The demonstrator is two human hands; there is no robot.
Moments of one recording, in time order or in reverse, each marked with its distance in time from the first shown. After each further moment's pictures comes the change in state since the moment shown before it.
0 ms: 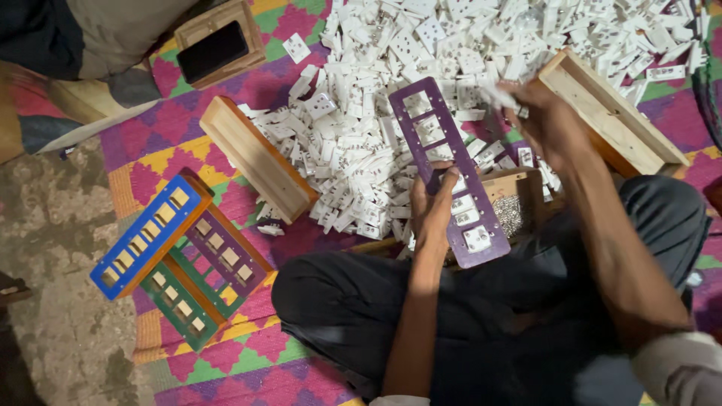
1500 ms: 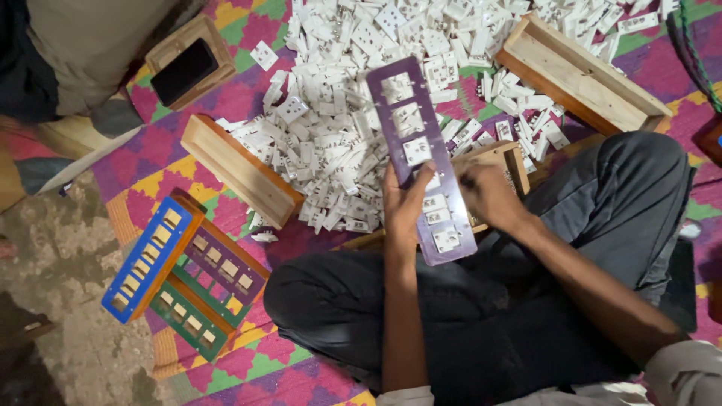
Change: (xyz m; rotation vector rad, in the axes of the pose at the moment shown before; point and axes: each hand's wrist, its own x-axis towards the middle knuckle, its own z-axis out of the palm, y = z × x) left_hand -0.005 0.025 -0.012 0.022 -0.149 -0.023; right_hand -0.101 0.092 0.020 -0.891 -0.161 -0.566
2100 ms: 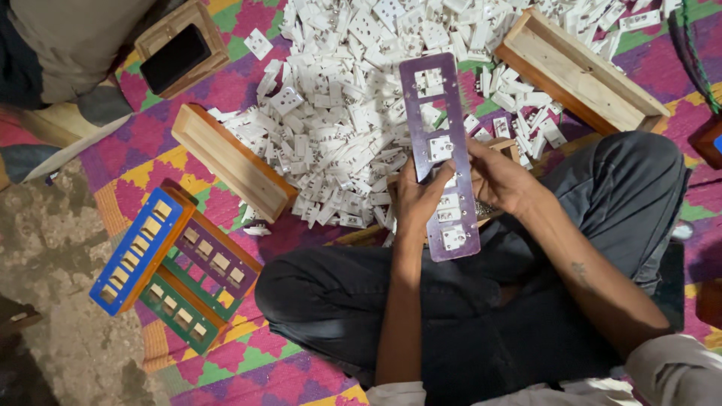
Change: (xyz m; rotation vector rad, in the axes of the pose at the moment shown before) left_hand 0.000 -0.020 0.015 0.331 -0.060 0.059; right_hand 0.017 0.046 -0.014 1.365 -0.032 0.891
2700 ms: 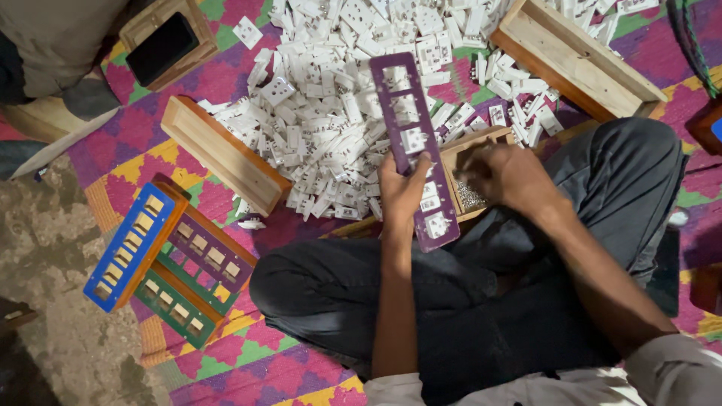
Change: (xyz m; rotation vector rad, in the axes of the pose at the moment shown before) left_hand -0.002 0.014 -0.010 -0.006 0.116 -0.080; right_hand -0.064 -0.008 0.026 -1.700 0.165 -0.689
